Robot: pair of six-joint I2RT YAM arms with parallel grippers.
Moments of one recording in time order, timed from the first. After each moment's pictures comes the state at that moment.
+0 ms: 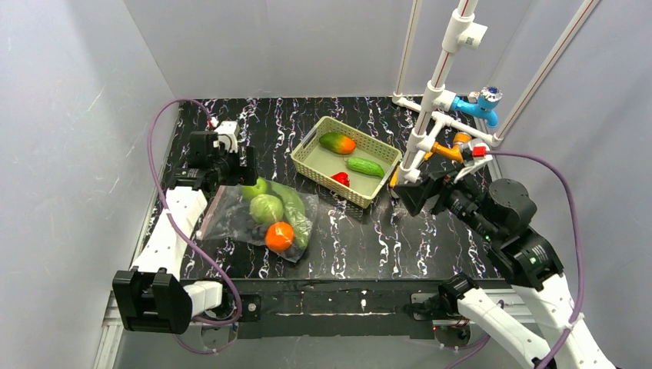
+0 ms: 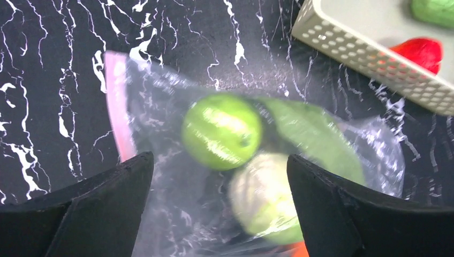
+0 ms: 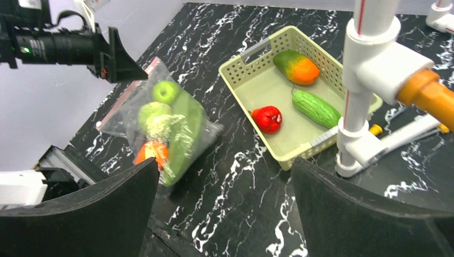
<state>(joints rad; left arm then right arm) -0.07 1.19 1.03 -0.60 0.15 -0.01 0.54 0.59 1.01 -0.55 -0.13 0.34</state>
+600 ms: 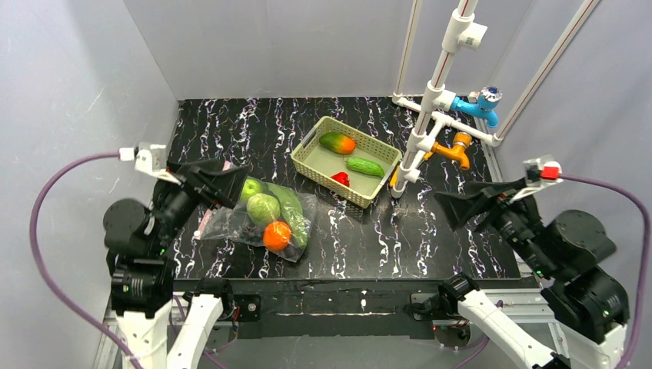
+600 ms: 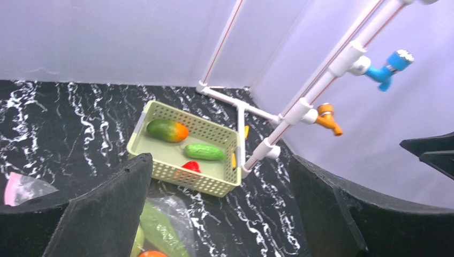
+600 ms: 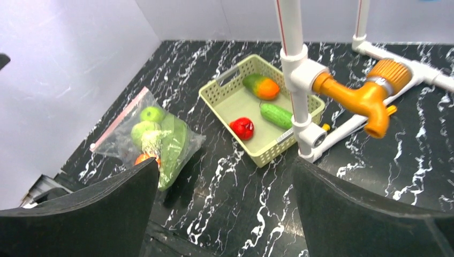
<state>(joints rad) -0.07 0.56 1.17 -0.53 0.41 -0.48 0.54 0.50 1.31 -0.88 0.03 0.32</state>
